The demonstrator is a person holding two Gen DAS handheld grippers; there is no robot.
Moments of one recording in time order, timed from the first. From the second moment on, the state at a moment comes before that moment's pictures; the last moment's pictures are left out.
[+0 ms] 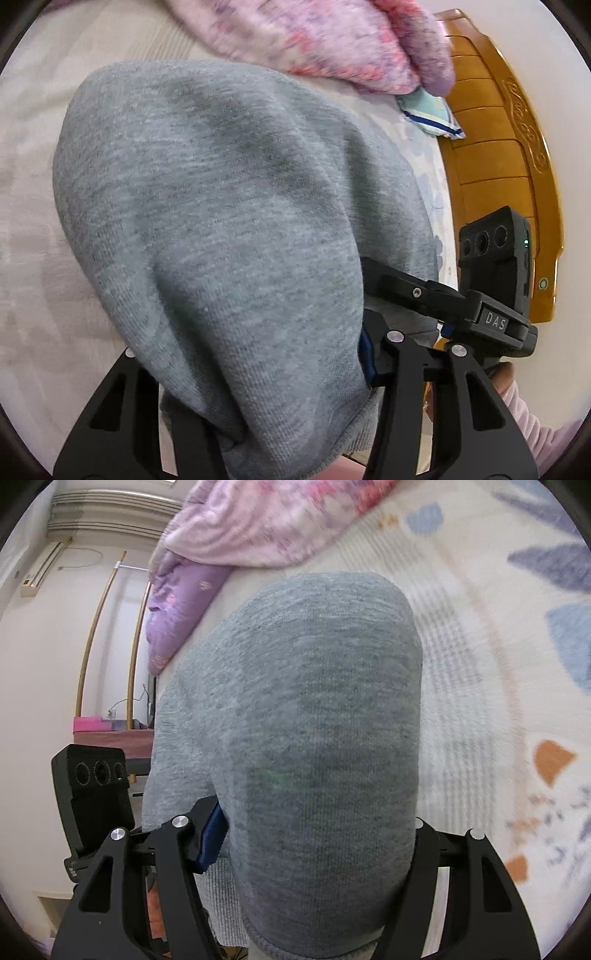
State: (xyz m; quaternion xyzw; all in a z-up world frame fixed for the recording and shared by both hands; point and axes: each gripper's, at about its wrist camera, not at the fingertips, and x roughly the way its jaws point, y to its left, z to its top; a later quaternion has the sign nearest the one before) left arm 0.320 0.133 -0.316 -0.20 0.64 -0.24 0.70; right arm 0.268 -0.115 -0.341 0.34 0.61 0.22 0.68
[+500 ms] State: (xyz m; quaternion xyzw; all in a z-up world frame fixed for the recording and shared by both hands) left arm 0.238 0.073 -0.165 -0.13 0.58 -0.26 0.76; right arm 0.200 -0.164 -0.187 0.29 0.54 0.19 0.77
